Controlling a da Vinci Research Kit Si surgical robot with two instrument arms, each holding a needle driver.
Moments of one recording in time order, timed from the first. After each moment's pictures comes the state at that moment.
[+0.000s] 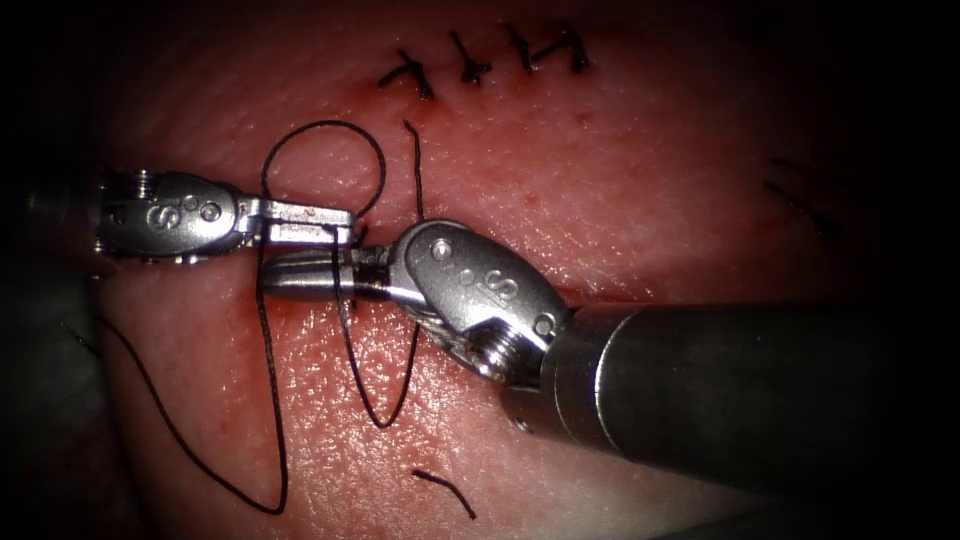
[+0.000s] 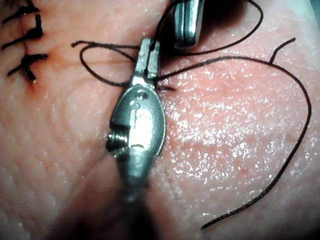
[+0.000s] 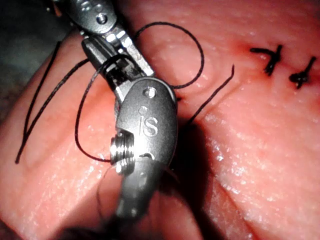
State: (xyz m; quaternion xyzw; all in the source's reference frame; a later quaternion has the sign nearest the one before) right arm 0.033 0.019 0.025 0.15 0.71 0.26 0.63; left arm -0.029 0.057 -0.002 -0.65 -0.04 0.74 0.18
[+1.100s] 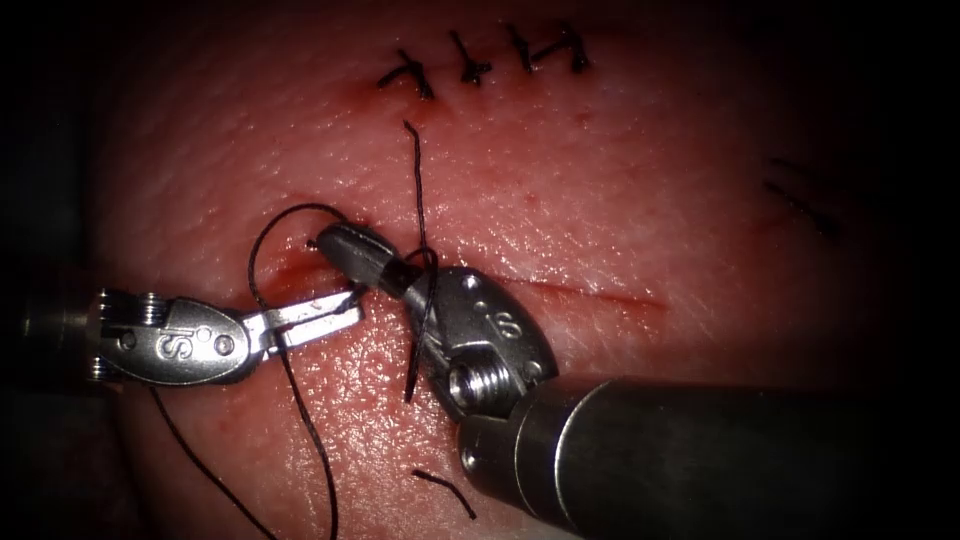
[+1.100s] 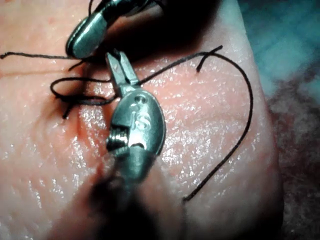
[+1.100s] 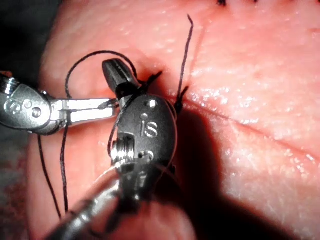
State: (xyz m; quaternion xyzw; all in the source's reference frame) right arm 0.030 0.015 0.026 0.01 0.51 0.64 0.57; left arm -0.032 0.049 -0.004 -0.50 0.15 0.79 0.34
